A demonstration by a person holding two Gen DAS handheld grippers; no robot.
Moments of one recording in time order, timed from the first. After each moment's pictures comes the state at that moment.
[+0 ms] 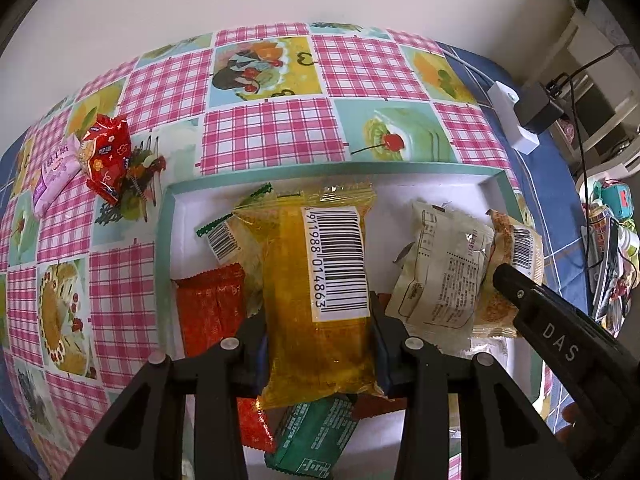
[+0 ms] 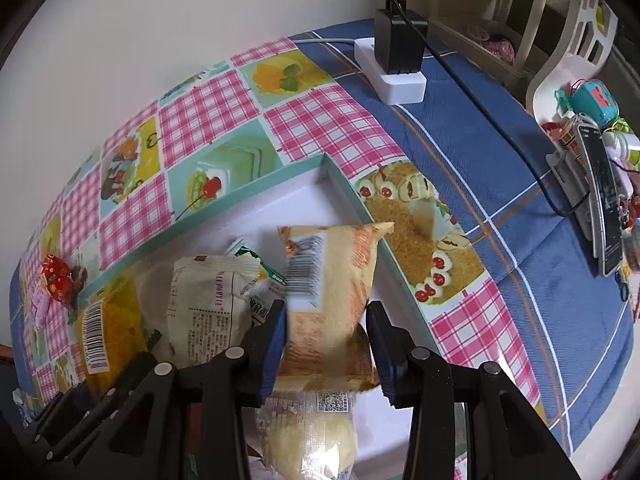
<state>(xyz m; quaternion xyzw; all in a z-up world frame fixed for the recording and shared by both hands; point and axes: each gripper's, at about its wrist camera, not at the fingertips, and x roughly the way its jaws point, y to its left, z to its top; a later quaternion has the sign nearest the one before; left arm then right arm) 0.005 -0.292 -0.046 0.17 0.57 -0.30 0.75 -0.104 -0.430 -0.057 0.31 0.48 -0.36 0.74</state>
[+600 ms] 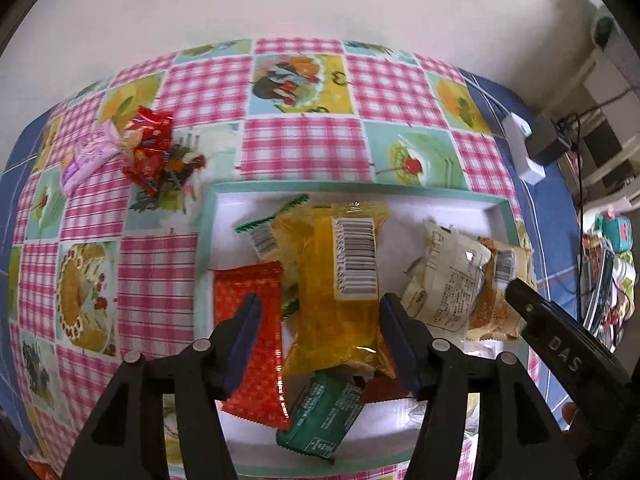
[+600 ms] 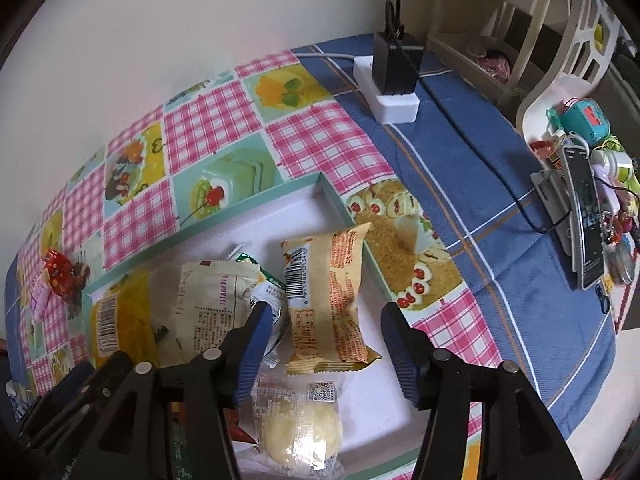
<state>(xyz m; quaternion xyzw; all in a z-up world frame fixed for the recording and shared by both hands) 0.011 -0.273 -0.018 0.13 0.57 -0.26 0.77 -0.109 -0.427 -0.036 0.29 0.48 -0.36 0.74</state>
